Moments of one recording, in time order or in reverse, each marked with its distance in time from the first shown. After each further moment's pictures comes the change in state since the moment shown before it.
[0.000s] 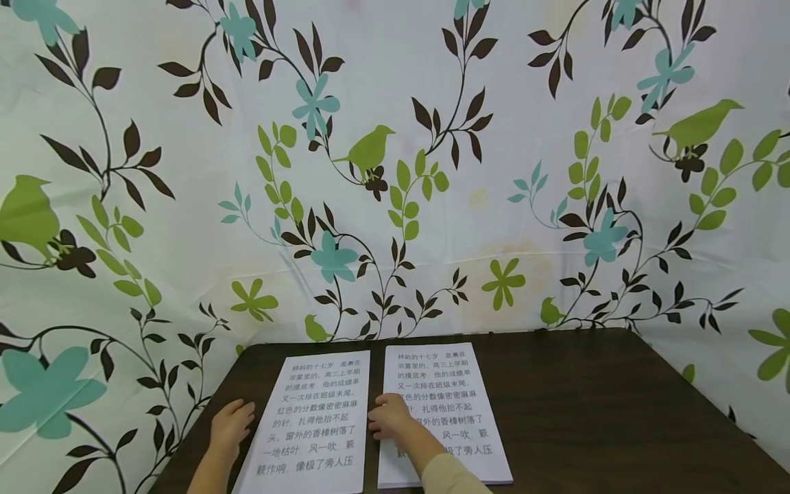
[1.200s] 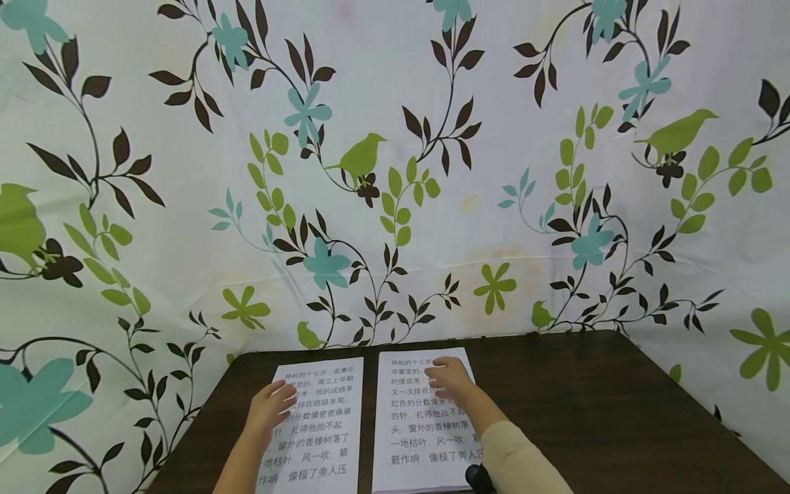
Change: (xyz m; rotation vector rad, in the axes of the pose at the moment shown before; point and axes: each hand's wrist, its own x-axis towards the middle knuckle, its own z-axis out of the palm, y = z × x) left_hand 0.015 0.018 0.071 -0.069 -0.166 0.047; right_hand 0.014 -0.024 -0.119 -0.077 0.169 -0.054
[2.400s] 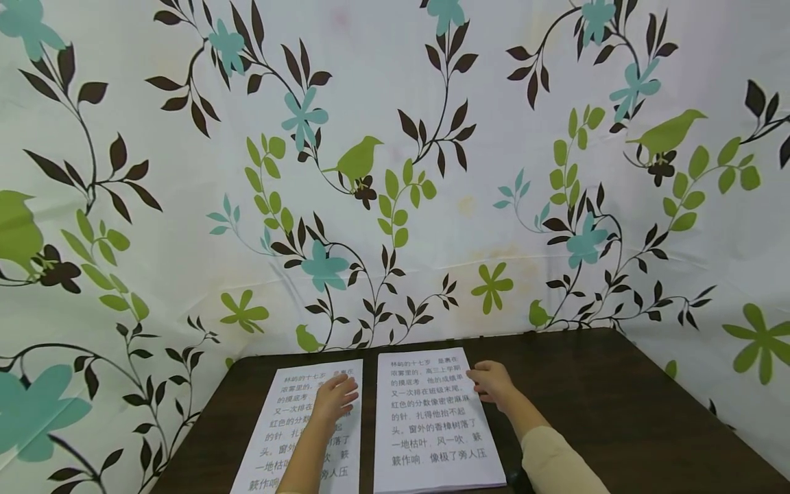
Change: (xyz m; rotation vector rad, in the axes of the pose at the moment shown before) left_hand -0.063 0.071 0.103 -0.132 -0.167 -0.007; right_hand -0.003 0.036 -0.065 -0.030 0.157 0.018
